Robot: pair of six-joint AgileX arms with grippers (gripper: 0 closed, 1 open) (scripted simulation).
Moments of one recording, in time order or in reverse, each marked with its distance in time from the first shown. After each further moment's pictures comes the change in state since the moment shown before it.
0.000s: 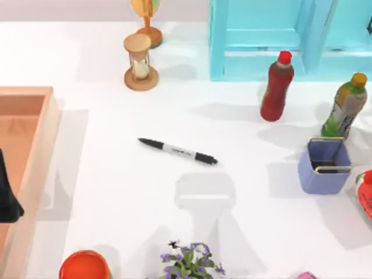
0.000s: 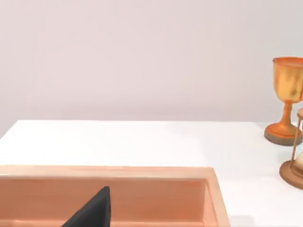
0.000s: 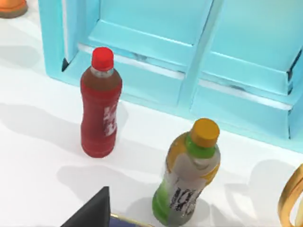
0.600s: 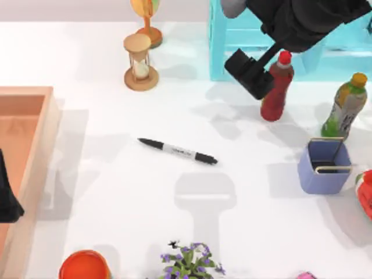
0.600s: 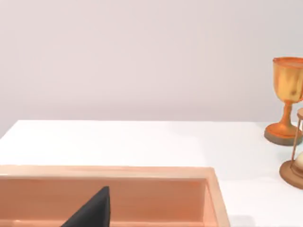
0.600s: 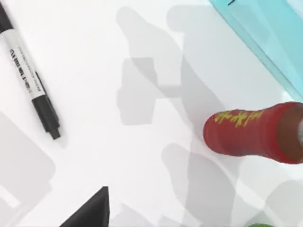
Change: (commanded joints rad) left arm 0.000 0.000 0.000 0.000 0.000 0.000; right arm 0.315 1.037 0.998 -0.569 0.076 -0.174
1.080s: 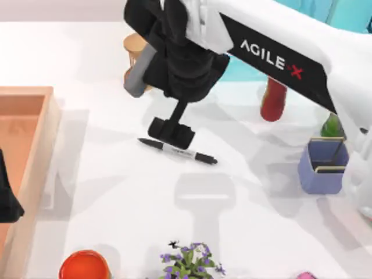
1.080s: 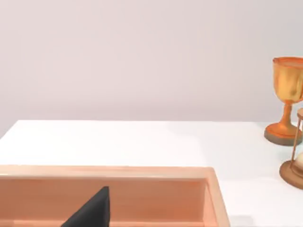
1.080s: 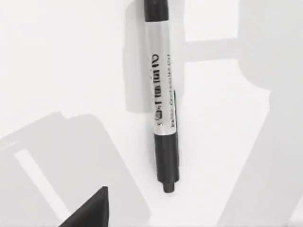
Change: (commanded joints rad) left arm 0.000 0.000 0.000 0.000 0.000 0.000; right arm 0.186 0.617 0.595 -0.340 0.043 -0.099
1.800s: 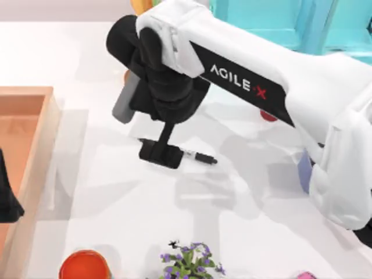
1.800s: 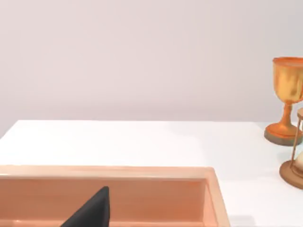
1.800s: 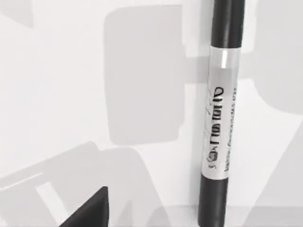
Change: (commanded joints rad) left arm 0.000 0.000 0.000 0.000 0.000 0.000; right arm 0.032 0.138 0.087 -0.029 0.008 -0.026
